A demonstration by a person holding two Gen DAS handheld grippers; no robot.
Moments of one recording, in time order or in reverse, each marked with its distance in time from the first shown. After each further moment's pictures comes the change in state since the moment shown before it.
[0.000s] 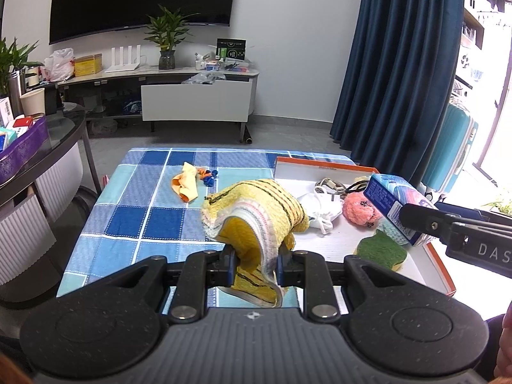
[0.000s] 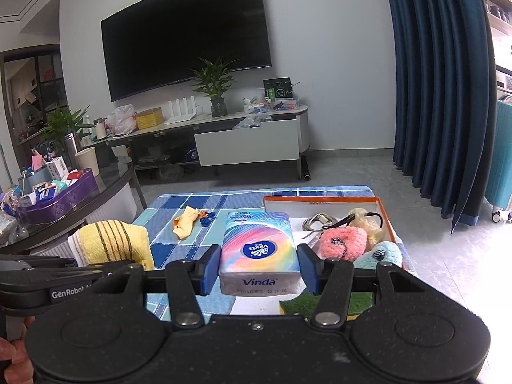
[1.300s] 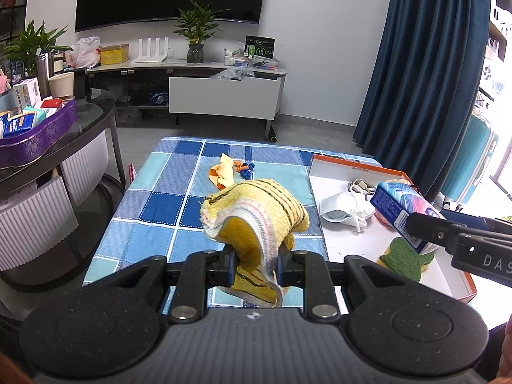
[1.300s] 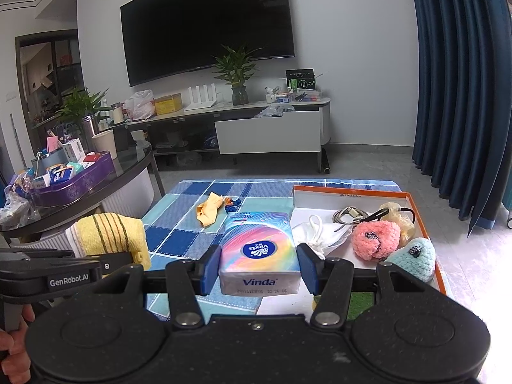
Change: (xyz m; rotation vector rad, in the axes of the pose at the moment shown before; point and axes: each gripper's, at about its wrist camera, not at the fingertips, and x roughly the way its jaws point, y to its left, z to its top) left arm -0.007 0.032 -0.006 -0.067 0.005 0.070; right arm 0.016 0.026 -0.004 -0.052 0.039 0.062
